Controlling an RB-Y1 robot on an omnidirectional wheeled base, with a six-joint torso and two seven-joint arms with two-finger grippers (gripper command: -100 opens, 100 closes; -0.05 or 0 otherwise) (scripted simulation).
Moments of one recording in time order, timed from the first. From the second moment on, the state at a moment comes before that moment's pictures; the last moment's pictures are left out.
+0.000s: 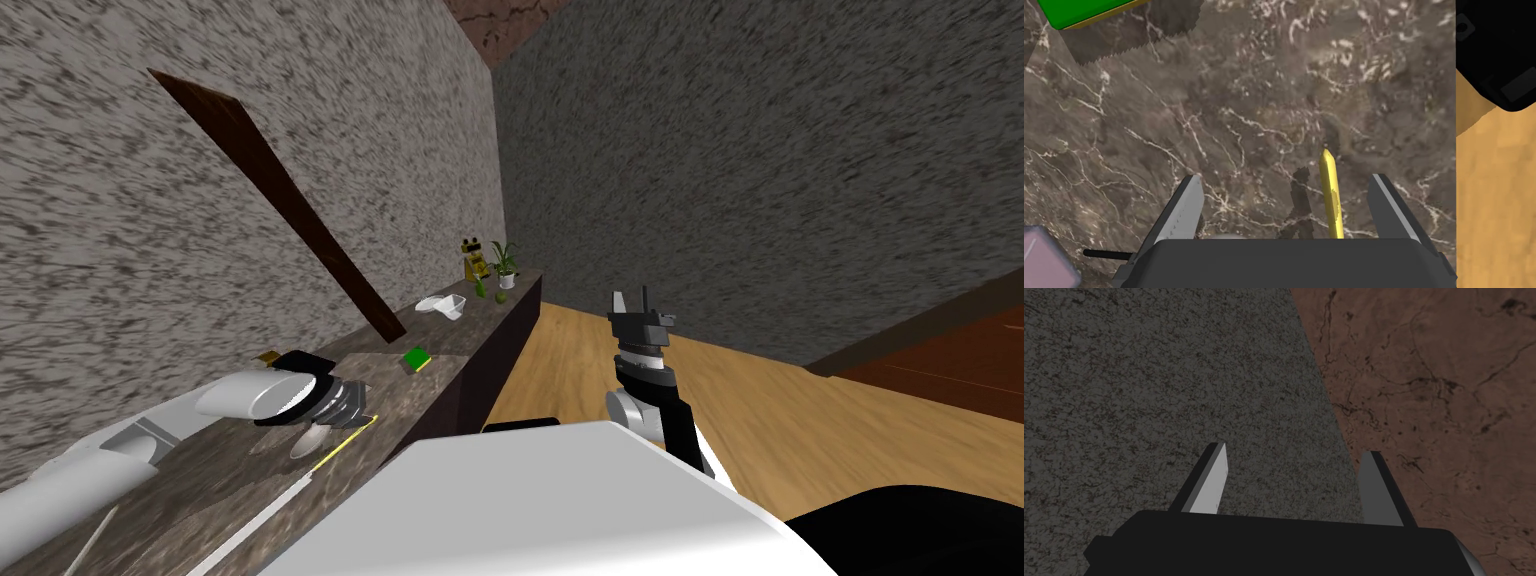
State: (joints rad) left arm 0.54 1.38 0.23 -1.89 1.27 1.17 0.83; right arm 0.54 0.00 -0.07 -2.34 -0.11 -0.56 -0.12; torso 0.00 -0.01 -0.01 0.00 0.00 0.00
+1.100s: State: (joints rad) left arm 0.60 1.35 0.19 -1.83 1.29 1.18 0.94; right arm 0.54 0.00 -0.07 -2.34 -0.11 -0.56 -0.12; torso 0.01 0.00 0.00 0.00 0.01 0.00
